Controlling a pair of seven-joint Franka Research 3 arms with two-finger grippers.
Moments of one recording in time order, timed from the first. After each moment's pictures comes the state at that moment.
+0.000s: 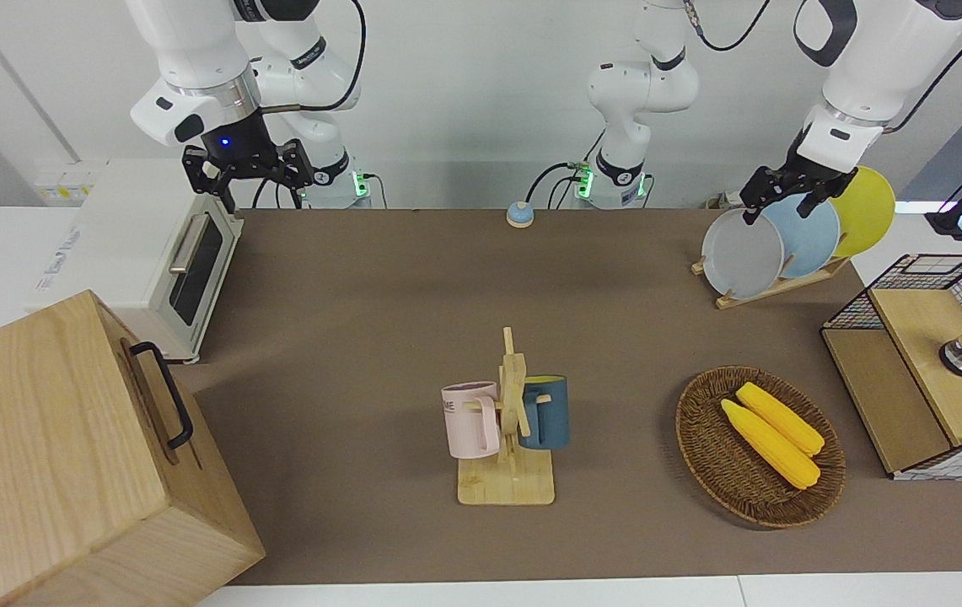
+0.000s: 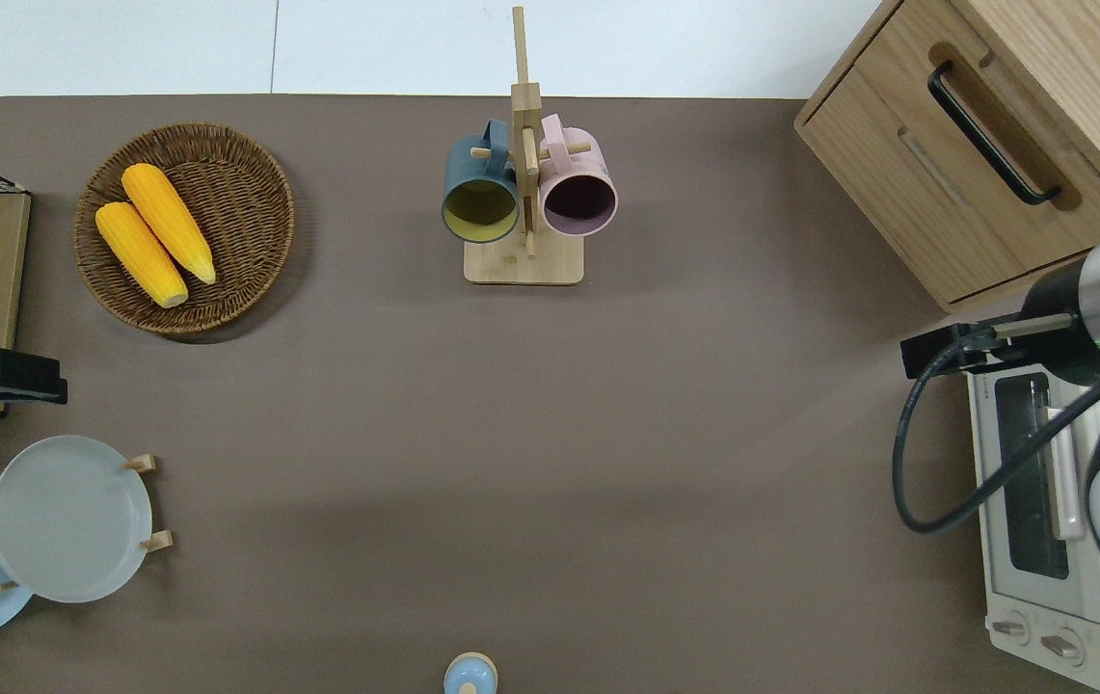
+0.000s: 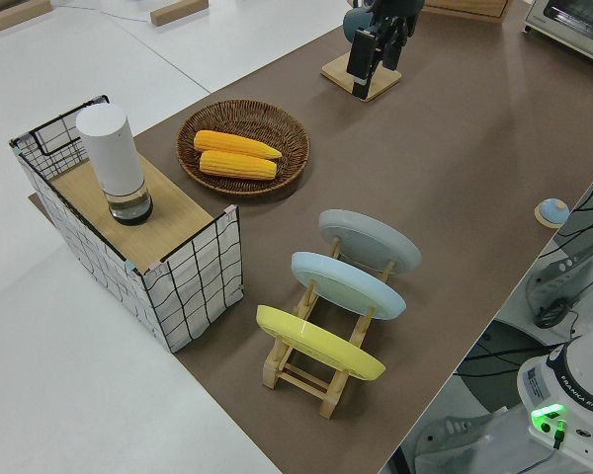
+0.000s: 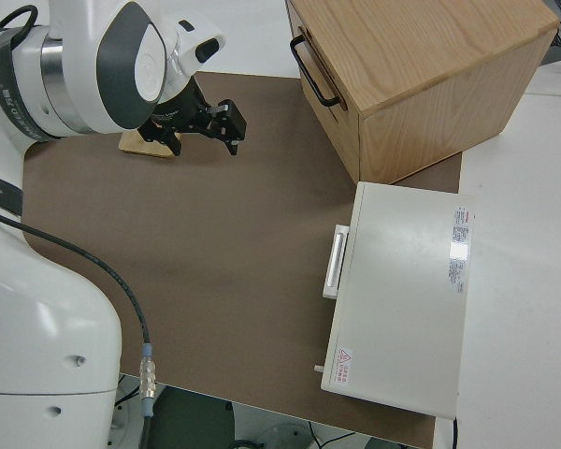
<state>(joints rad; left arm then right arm) -0.07 -0.07 0.14 -1.69 0.02 1.58 -0.04 -0.15 0.02 0.28 -1.49 -0.02 1.48 0.04</state>
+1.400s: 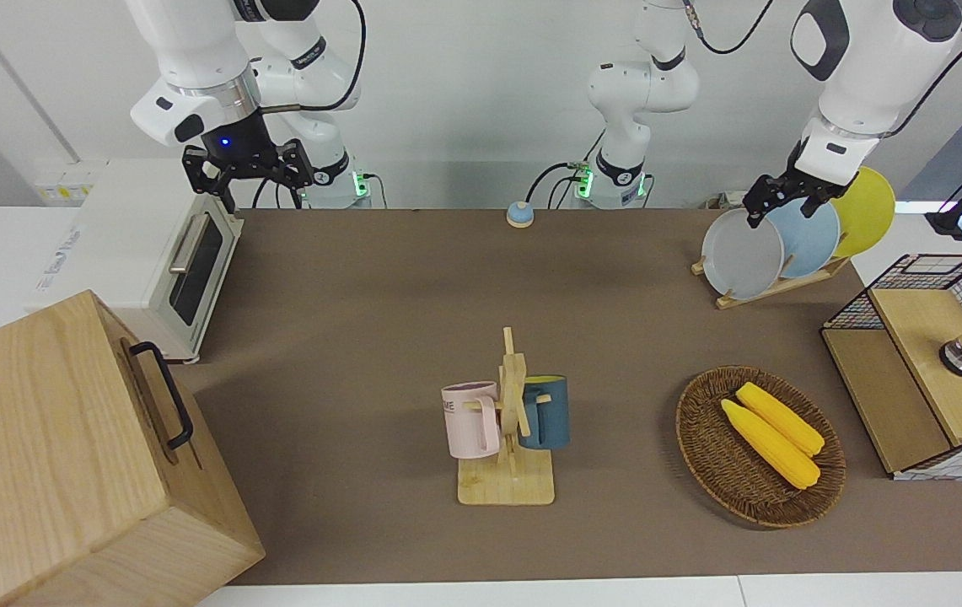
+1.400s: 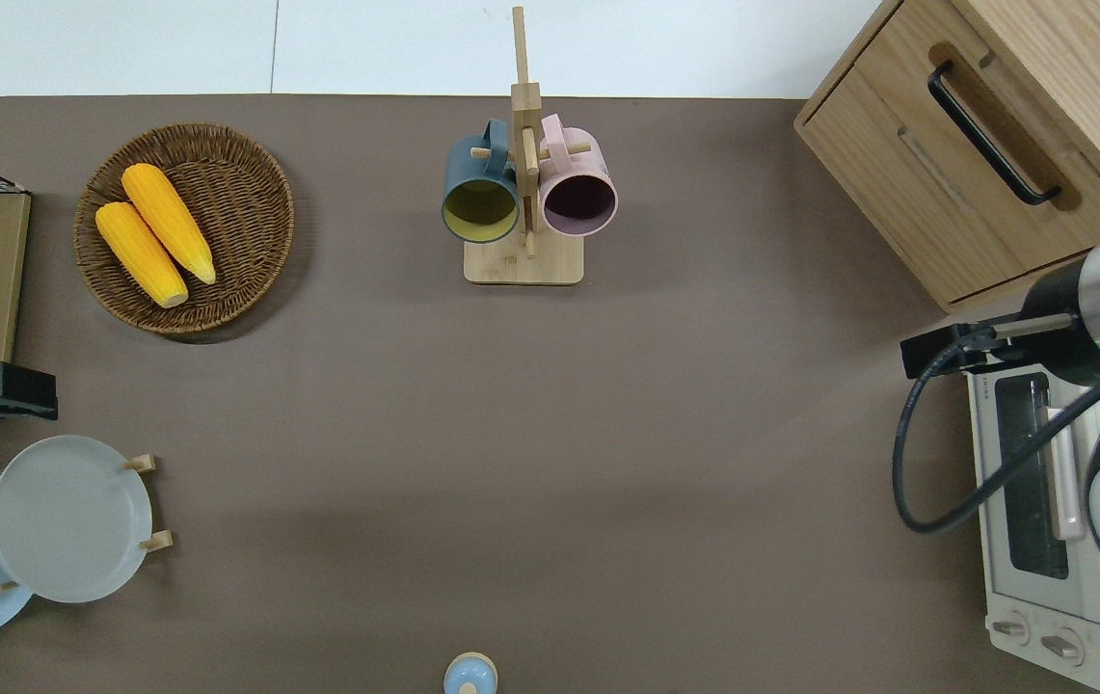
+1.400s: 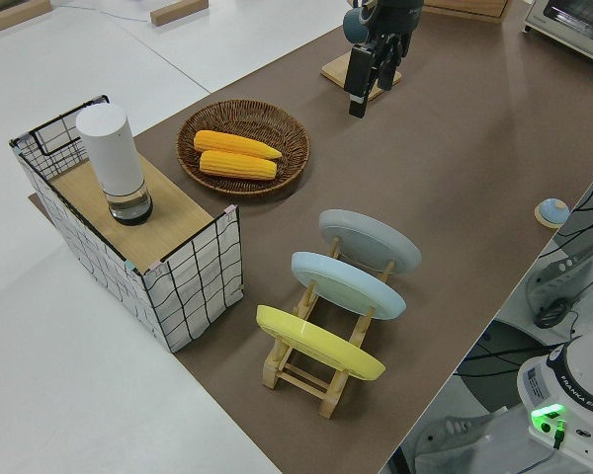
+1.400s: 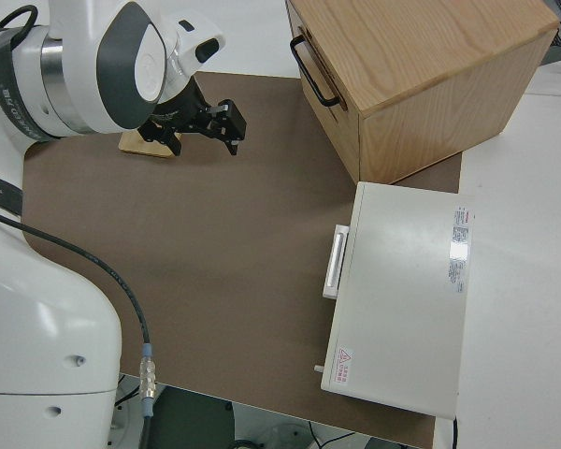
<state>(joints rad) -0.07 -0.07 0.14 -1.73 0.11 1.58 -0.06 -0.15 0.02 0.28 -1.49 -0.02 1.48 0.04</state>
